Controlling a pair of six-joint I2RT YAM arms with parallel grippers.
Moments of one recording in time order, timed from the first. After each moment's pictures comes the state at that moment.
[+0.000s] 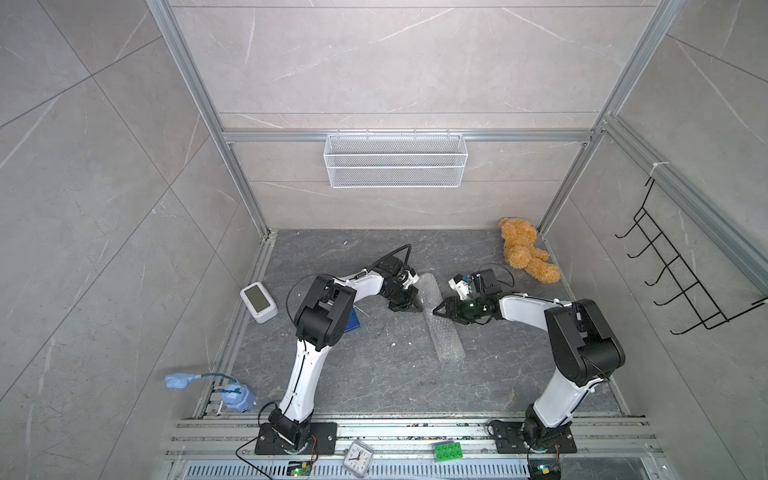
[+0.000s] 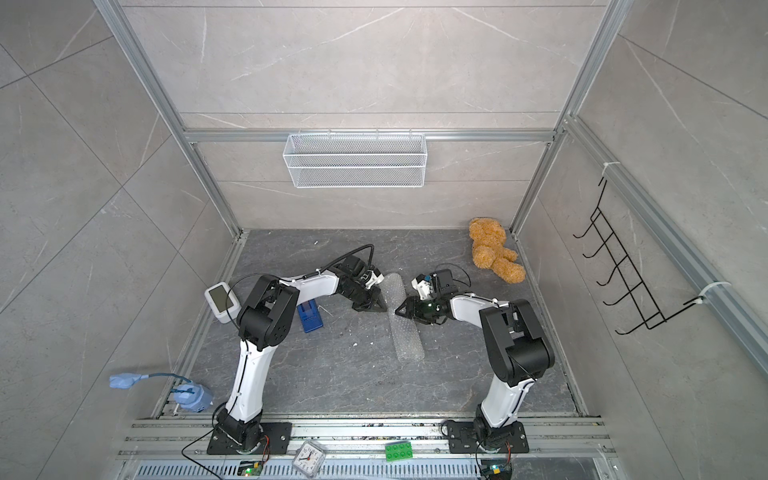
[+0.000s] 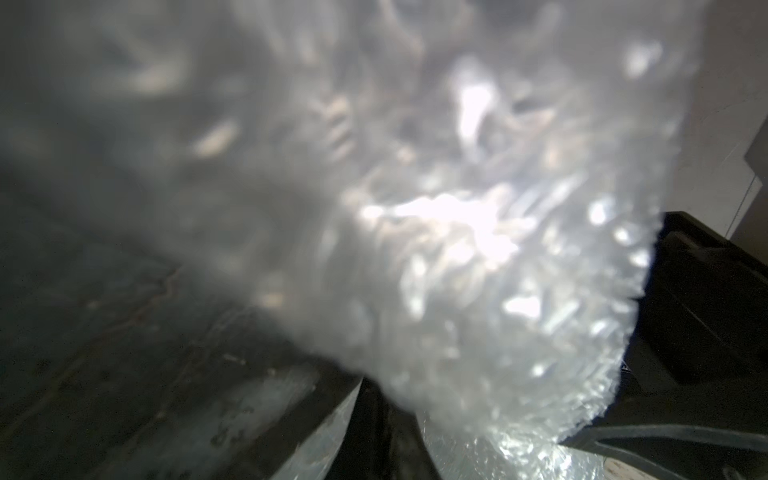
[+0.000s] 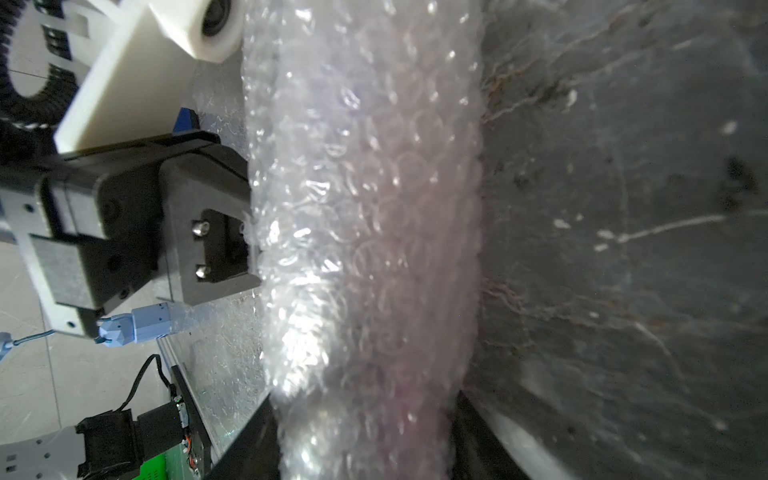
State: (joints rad) left arm -0.56 2.27 1.59 -0.49 0.75 -0.37; right arm 0.26 1.78 0.91 -0.17 -0.68 0.40
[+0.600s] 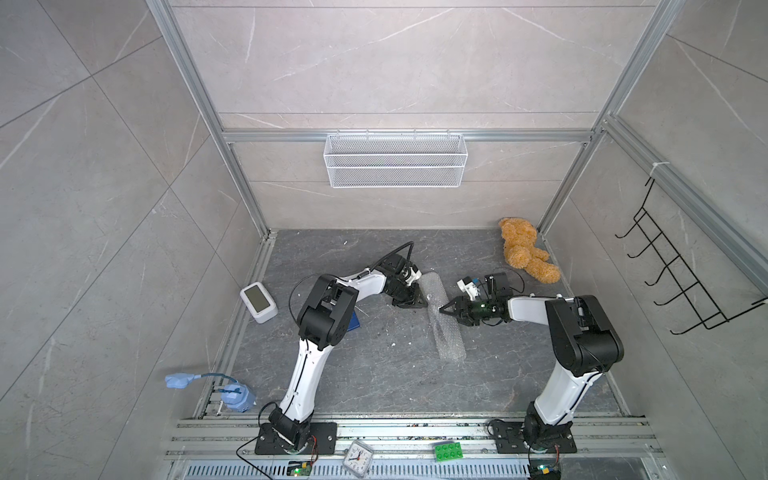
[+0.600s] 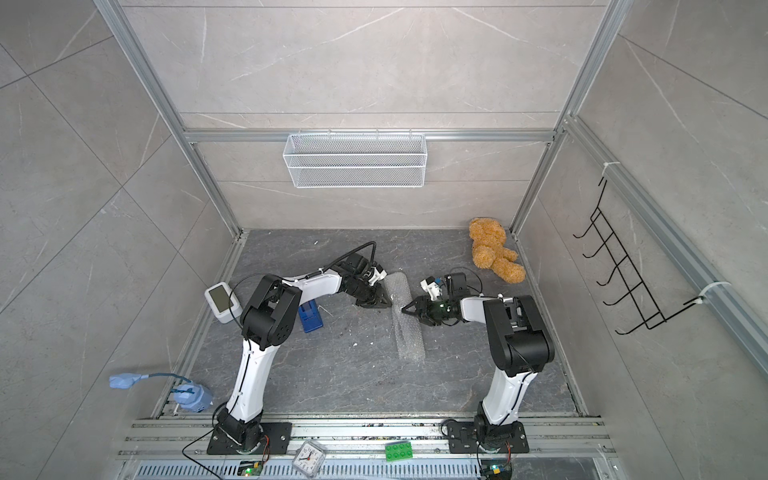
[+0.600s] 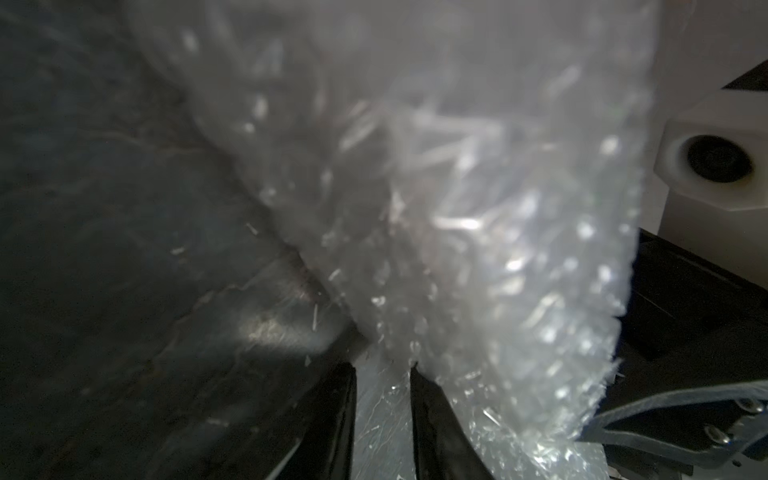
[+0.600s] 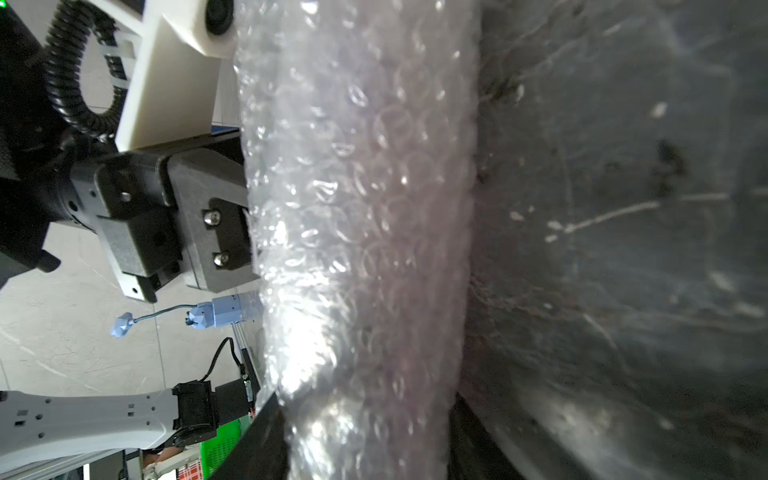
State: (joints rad) left arm -0.57 2.27 1.60 -0.43 0.71 -0.40; right arm 0.12 1.83 0.85 -0.06 -0.92 0.43
